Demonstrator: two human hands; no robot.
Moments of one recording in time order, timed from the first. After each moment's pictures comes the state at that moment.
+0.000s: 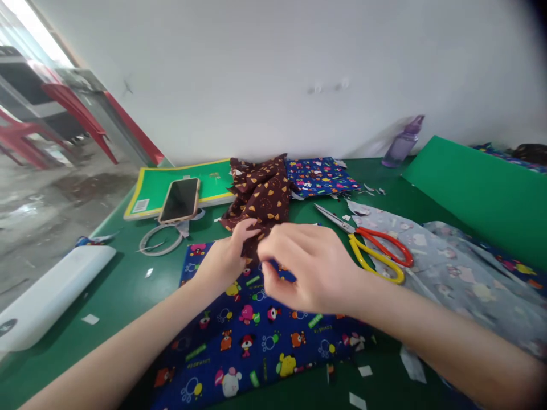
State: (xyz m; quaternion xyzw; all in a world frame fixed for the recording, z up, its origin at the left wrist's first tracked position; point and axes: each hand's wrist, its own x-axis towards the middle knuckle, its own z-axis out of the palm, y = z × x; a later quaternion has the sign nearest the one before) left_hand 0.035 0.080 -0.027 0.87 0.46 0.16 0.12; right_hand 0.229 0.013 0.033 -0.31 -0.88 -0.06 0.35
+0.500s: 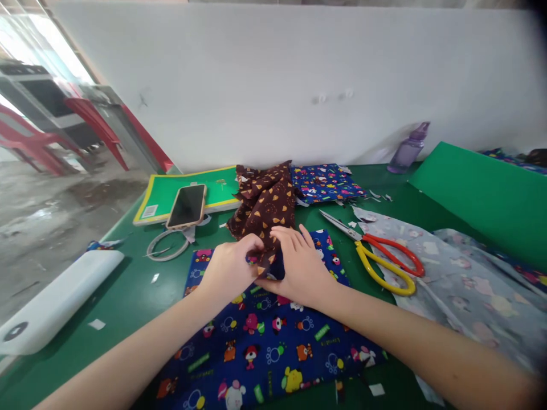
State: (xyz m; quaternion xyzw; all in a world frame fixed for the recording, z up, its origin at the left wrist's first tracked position) left_hand 0.042 0.069 -0.017 0.84 0.45 0.27 0.15; right_hand 0.213 0.036 -0.035 -0.50 -0.80 0.03 0.34
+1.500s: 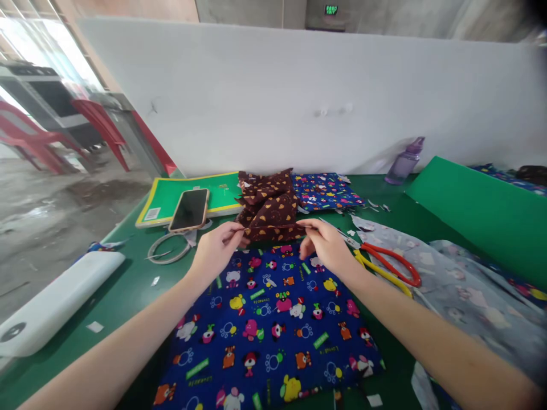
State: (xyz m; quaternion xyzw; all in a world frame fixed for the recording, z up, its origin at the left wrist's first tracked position) left_hand 0.013 0.115 -0.030 0.73 0.51 0.36 0.29; right_hand 0.266 0.070 -0.019 -0.57 -0.69 0.22 0.39
